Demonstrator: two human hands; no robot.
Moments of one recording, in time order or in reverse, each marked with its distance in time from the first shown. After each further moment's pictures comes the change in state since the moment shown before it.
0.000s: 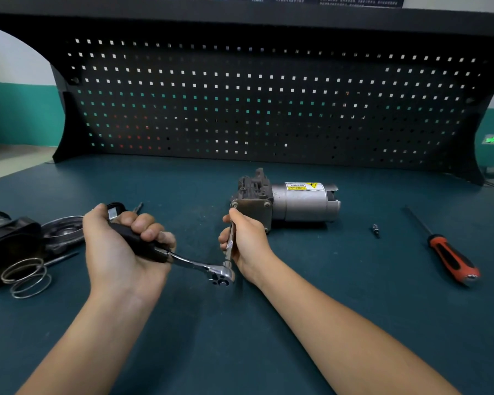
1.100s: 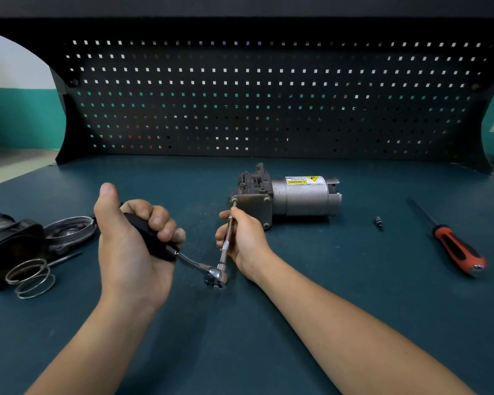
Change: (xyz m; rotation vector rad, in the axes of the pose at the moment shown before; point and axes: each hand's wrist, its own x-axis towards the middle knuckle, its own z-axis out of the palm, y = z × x) left_hand -0.012 -0.011 0.008 0.251 -0.166 0.172; right_hand 0.000 0.003 0.000 0.101 -0.057 0.018
